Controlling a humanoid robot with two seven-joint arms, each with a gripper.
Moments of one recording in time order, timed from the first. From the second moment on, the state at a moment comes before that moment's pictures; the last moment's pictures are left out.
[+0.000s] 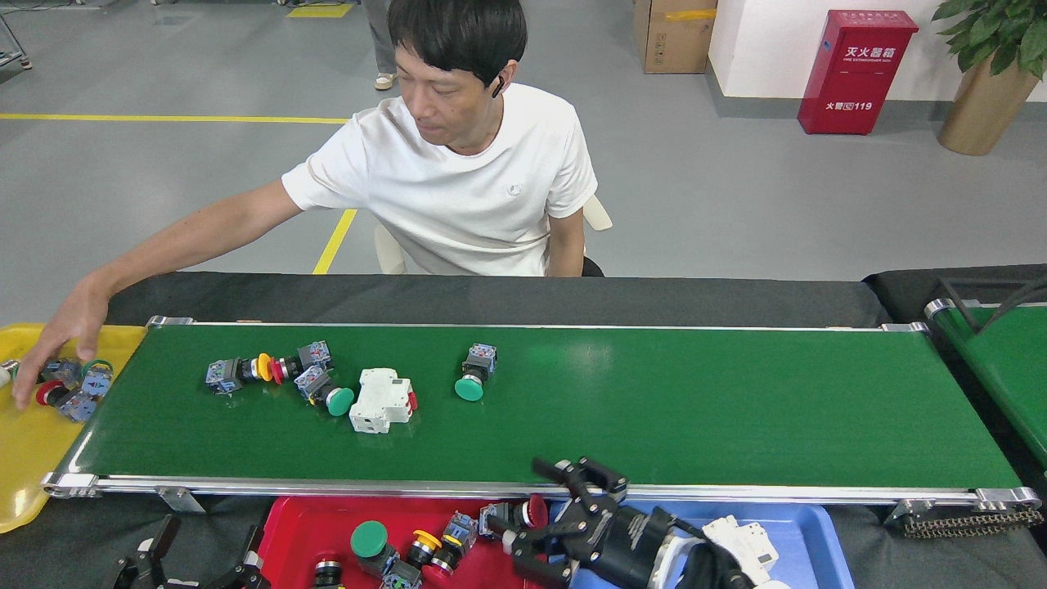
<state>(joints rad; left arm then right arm) 0.30 0.04 0.35 -1.64 -1.55 -0.44 0.27 -0.16 -0.07 0.31 -1.53 1.04 -0.47 0.27</state>
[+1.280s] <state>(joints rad) -0.35 0.17 0.24 -0.97 -1.54 -0.53 -0.03 0.15 -0.12 0.01 -1.68 1.20 0.08 -0.01</state>
